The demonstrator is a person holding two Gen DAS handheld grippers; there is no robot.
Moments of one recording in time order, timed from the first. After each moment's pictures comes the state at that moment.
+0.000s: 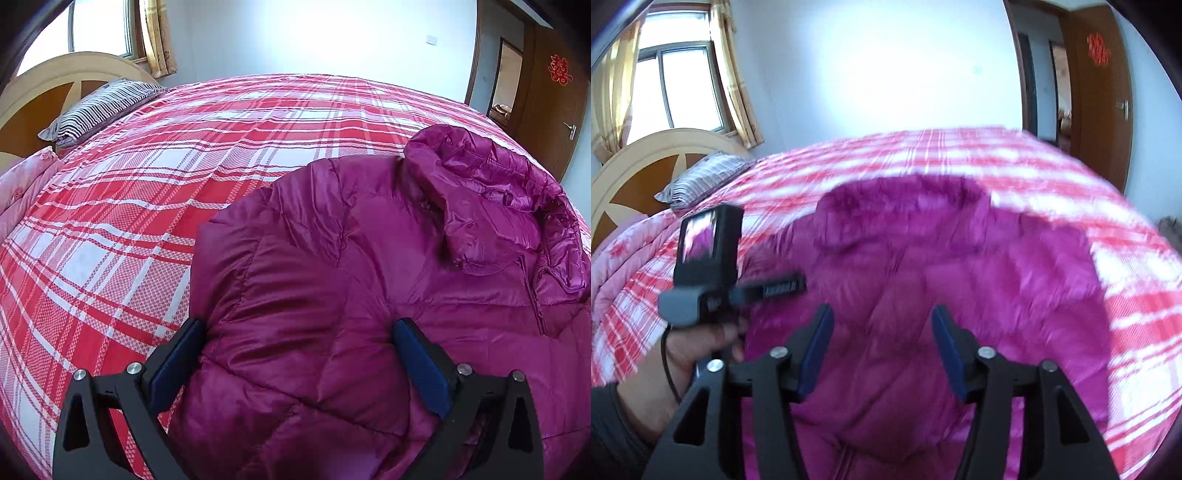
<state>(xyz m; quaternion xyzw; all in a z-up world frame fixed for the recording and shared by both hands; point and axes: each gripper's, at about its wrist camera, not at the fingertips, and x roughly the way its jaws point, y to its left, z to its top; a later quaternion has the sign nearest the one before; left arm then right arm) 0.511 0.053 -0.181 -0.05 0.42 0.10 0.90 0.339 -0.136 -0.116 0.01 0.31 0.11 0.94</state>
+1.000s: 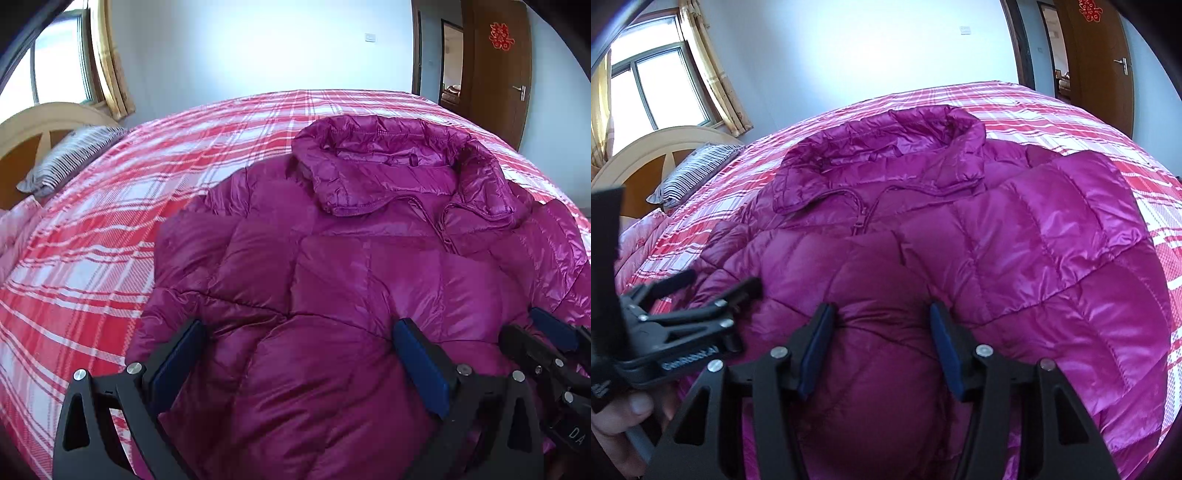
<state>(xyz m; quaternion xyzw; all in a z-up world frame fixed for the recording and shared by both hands) 0.451 -0.002 -0.168 0.02 0.40 0.03 0.92 0.374 -0.157 -0.177 0.06 0.38 0.12 0.92</state>
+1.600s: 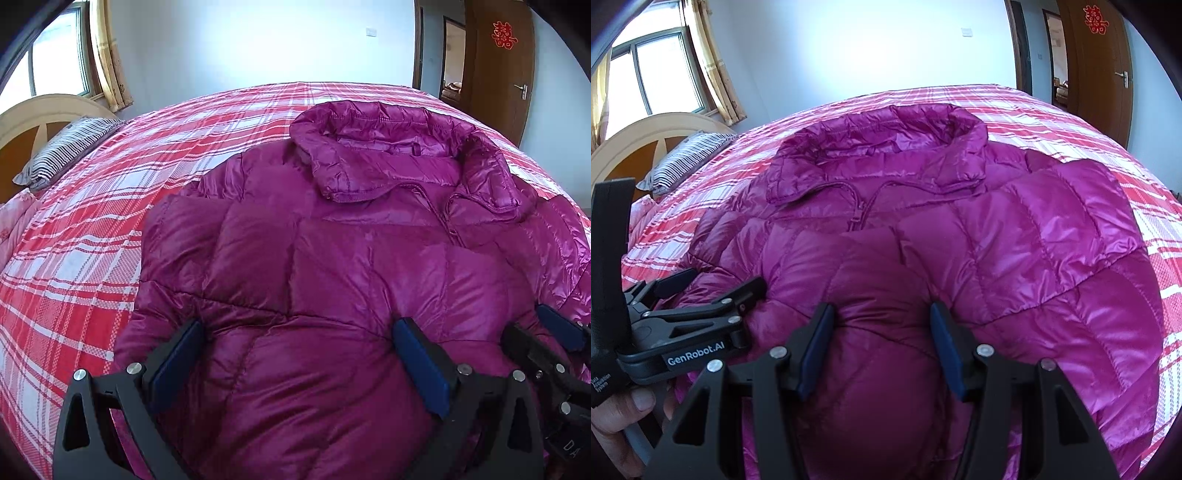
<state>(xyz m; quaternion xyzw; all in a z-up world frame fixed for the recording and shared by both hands) 0.456 -0.002 -0.178 0.01 0.41 0.03 0.91 0.375 -0.148 -0.179 0.03 0.38 0.10 0.92</state>
